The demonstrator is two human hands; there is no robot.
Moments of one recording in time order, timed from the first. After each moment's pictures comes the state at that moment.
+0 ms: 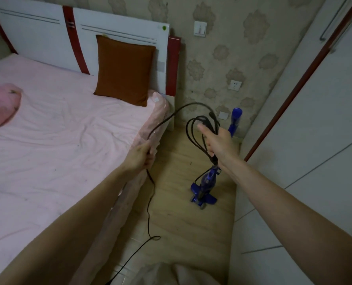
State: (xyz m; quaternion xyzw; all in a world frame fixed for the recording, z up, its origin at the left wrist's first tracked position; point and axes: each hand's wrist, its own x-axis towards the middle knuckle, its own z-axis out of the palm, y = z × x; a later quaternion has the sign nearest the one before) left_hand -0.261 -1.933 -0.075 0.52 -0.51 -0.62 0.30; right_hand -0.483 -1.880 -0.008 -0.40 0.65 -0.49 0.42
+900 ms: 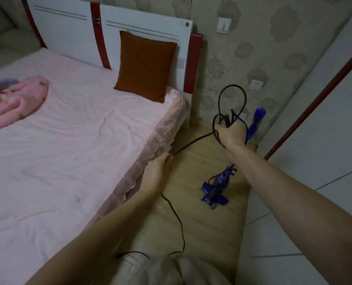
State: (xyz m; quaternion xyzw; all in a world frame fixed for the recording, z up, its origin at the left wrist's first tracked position) left_hand -0.261 -1.872 -0.094 0.60 -0.70 -0.26 0.29; right_hand -0.463 -1.922 -0.018 -0.35 0.77 -0.43 0.30
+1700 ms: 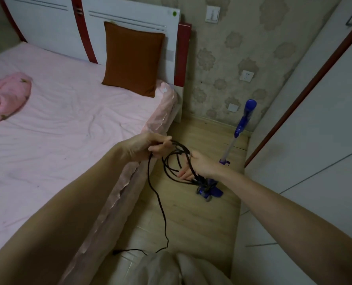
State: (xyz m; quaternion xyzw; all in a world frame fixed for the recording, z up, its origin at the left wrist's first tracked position) left_hand -0.250 -1.945 -0.036 0.29 -0.51 -0.80 0.11; right_hand -0.436 -1.873 -0.056 -0.50 0.61 -0.16 0.59
